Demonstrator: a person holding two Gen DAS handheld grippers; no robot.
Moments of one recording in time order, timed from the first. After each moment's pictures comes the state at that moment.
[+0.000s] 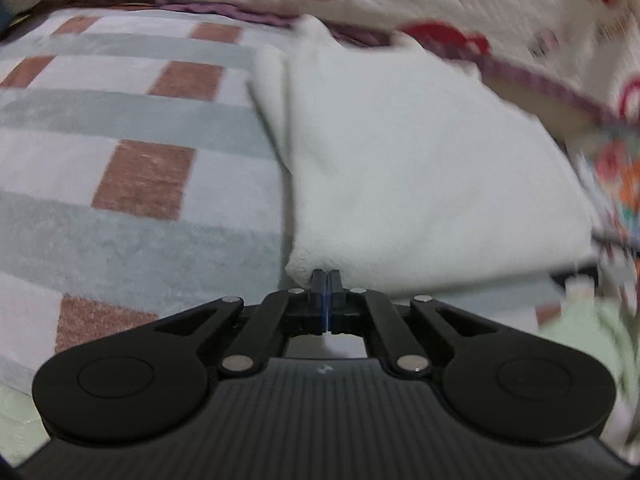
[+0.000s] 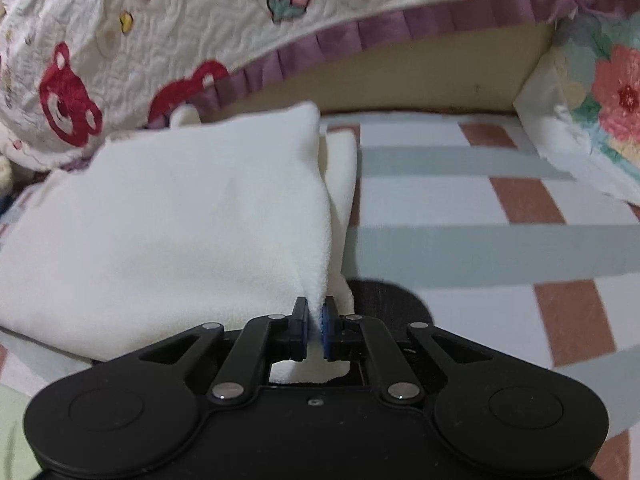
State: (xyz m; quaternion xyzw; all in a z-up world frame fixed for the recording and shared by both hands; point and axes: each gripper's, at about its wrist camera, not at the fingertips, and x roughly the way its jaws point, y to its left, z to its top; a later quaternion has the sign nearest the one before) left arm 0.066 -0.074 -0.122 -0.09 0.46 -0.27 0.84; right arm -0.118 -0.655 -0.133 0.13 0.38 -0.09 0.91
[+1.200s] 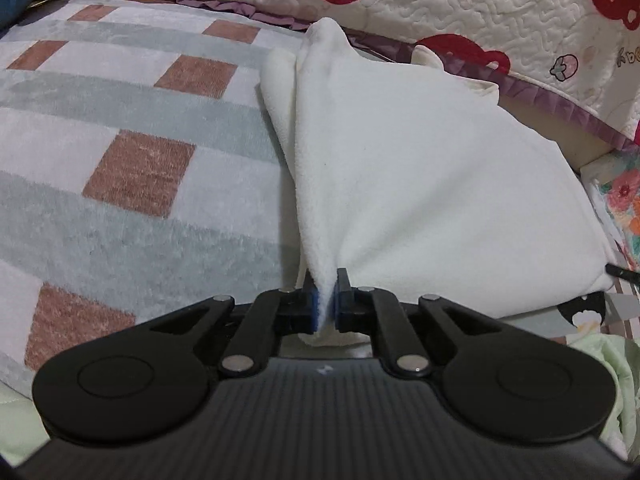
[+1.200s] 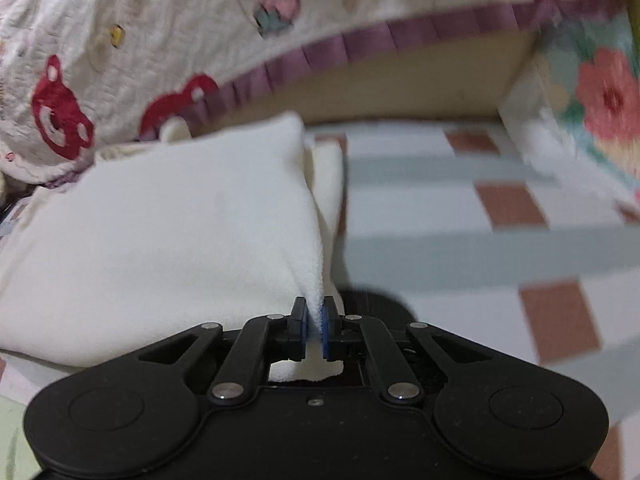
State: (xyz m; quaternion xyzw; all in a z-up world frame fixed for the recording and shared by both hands) left arm 0.063 -0.091 -0.134 -0.07 0.47 -0.24 0.85; right arm -0.128 -0.659 -0.131 0.14 0.37 -0.11 0.91
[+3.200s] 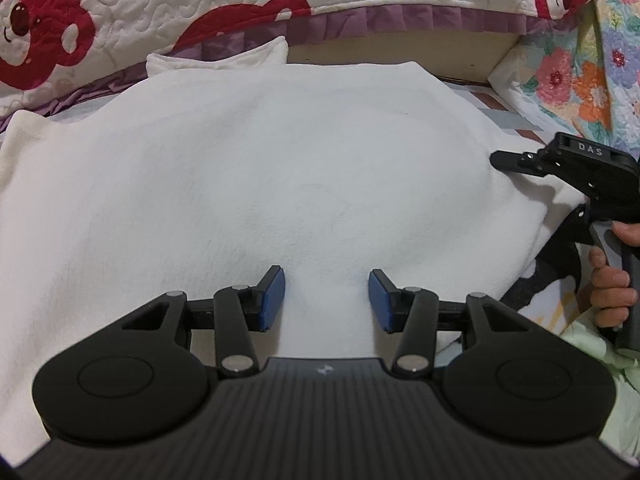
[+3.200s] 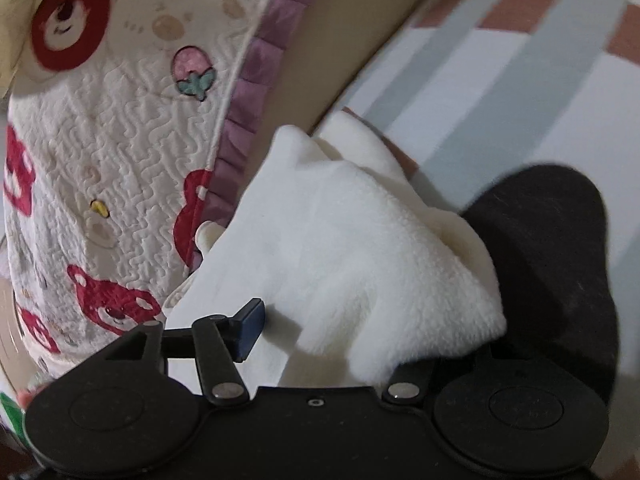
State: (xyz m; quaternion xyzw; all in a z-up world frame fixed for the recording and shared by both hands) left arm 0.017 -0.323 -0.161 0.10 0.40 -0.37 0.83; right arm -0.099 -0.640 -0.190 0.49 0.21 -0.09 0.84
